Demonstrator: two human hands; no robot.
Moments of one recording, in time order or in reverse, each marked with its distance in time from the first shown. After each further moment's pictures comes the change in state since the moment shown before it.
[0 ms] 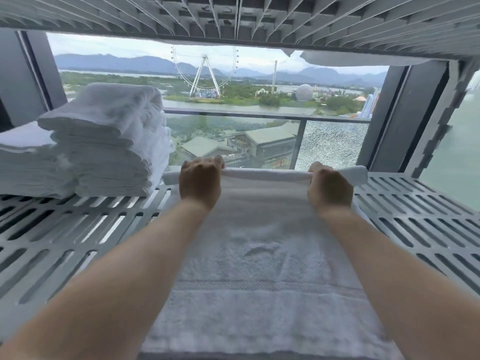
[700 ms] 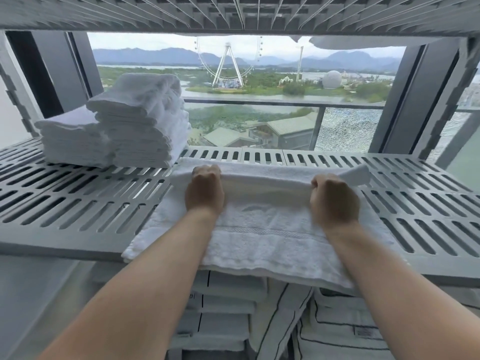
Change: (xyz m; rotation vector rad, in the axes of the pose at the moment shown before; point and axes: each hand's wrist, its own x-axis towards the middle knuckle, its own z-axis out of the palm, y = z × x) left_hand -0.099 0.038 -0.051 -0.081 -0.139 -0.314; right_hand -0.107 0.020 -0.039 0.041 0.005 -0.036
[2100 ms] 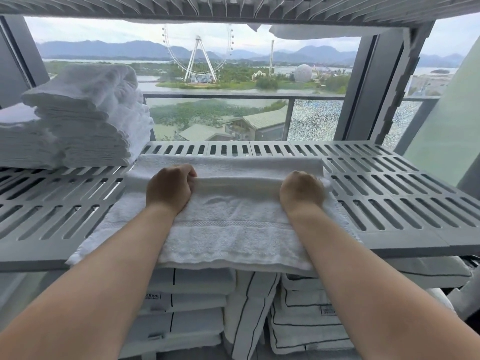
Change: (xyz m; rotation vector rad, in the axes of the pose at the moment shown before) left_hand -0.002 0.001 0.002 -0.051 0.013 0.203; right_hand 0.002 0.015 0.005 -0.097 -0.196 0.205
